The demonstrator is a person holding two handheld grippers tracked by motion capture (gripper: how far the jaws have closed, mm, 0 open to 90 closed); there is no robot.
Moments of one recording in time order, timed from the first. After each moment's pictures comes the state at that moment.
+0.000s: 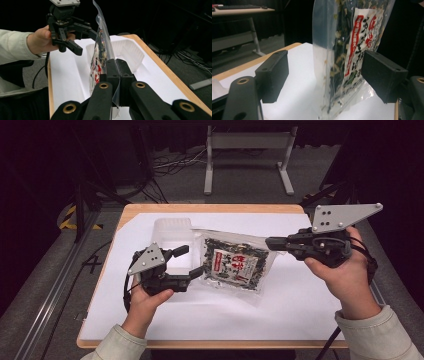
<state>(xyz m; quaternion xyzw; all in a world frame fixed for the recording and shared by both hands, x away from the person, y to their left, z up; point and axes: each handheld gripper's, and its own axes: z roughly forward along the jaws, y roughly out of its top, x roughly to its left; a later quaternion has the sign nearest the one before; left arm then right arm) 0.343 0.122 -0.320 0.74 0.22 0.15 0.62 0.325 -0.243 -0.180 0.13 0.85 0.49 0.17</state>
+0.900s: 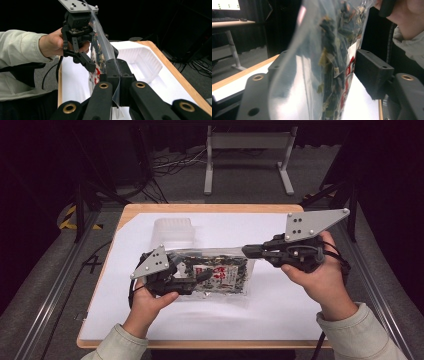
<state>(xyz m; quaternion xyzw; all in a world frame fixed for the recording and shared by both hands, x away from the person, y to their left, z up) 0.341 0.110 -0.324 0.72 0.16 0.11 0.67 0.325 -0.203 -0.189 0.09 0.85 0.49 0.14</state>
